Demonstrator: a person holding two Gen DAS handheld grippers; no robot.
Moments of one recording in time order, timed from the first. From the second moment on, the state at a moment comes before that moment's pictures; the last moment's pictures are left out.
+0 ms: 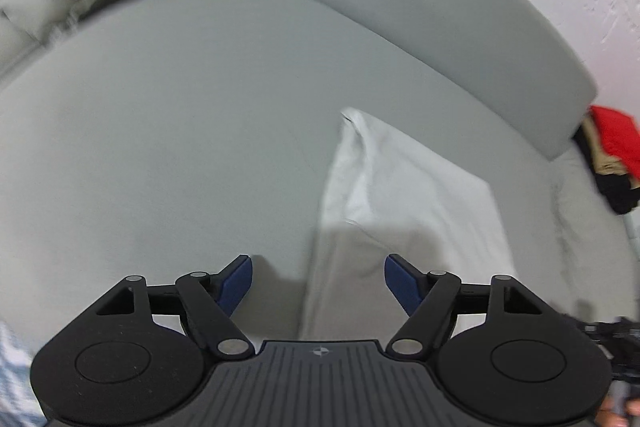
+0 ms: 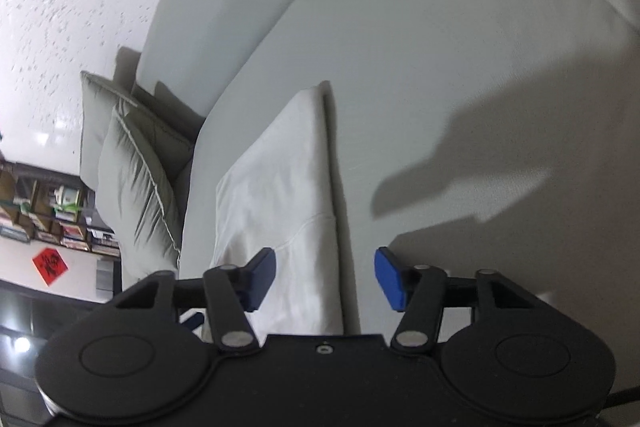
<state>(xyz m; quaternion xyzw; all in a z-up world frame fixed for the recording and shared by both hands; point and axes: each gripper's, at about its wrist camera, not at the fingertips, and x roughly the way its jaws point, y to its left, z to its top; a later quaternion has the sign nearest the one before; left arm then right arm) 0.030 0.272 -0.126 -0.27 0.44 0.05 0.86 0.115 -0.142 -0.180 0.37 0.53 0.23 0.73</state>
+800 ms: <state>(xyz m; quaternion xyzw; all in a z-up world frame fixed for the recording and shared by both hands) 0.156 0.290 -0.178 -0.36 0.48 -0.10 0.80 0.216 -0.100 -0.226 0.41 0.52 0.25 0.71</state>
